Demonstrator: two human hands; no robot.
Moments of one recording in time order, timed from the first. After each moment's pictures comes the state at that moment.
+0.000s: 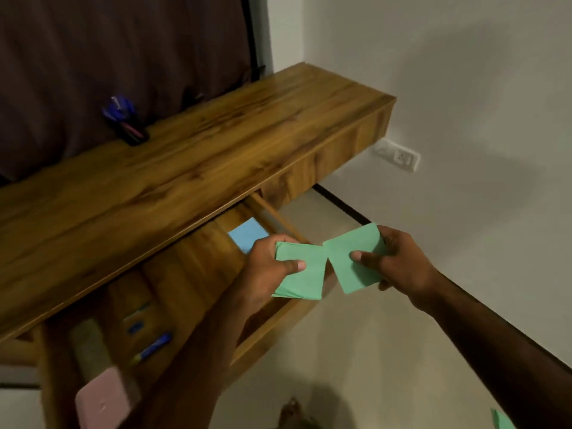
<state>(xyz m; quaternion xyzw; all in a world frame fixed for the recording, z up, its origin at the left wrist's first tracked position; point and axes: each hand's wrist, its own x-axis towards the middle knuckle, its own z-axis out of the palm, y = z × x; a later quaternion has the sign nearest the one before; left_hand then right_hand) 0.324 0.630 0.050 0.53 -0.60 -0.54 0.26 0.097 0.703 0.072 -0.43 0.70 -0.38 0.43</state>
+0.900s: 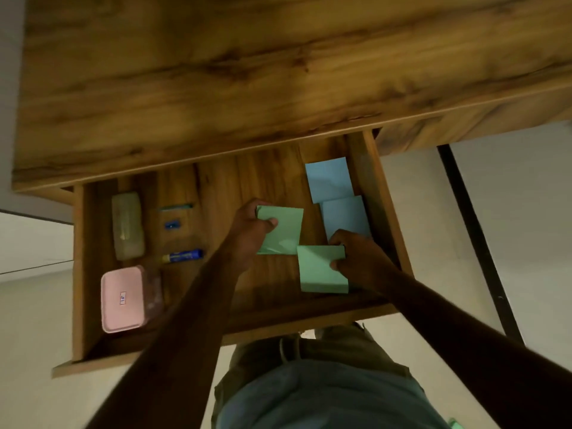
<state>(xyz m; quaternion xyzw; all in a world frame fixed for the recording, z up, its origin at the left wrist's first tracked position) 0.443 0.547 -0.082 0.74 -0.27 -0.52 0.31 0.213 0.530 -0.090 -0.70 0.55 0.08 0.45</state>
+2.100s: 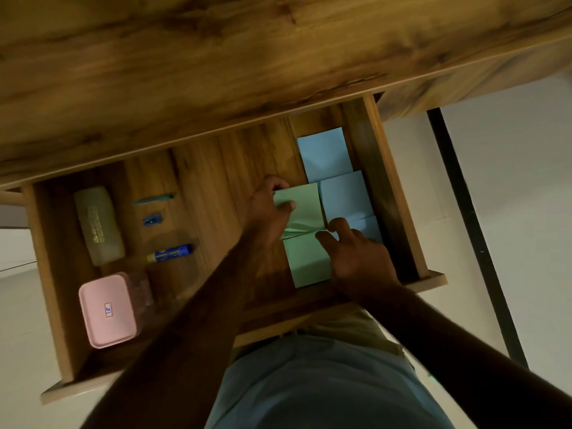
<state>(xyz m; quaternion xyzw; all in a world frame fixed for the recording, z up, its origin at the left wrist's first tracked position) 0.419 0.526 -0.120 0.74 -0.42 -0.46 0.26 0.236 0.567 -0.082 -0.82 0.50 0.17 0.23</state>
